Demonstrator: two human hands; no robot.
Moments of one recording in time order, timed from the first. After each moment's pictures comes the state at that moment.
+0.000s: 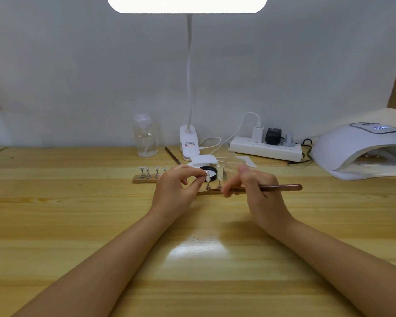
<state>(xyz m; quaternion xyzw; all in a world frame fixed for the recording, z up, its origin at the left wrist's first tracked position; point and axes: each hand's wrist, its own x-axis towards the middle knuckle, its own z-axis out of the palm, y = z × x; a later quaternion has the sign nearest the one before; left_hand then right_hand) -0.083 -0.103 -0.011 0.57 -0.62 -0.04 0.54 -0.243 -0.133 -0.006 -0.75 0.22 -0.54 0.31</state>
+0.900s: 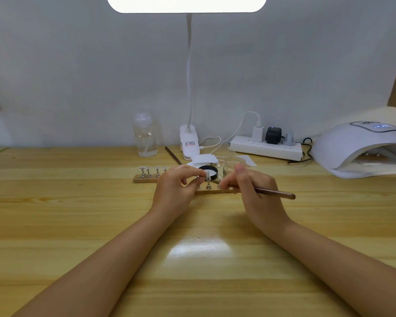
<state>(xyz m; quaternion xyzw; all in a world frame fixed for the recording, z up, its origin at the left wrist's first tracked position) -0.079 -0.106 -0.013 0.57 -0.63 -0.04 0.53 -0.239 -0.133 -0.012 -0.75 0.27 -0.54 0.27</state>
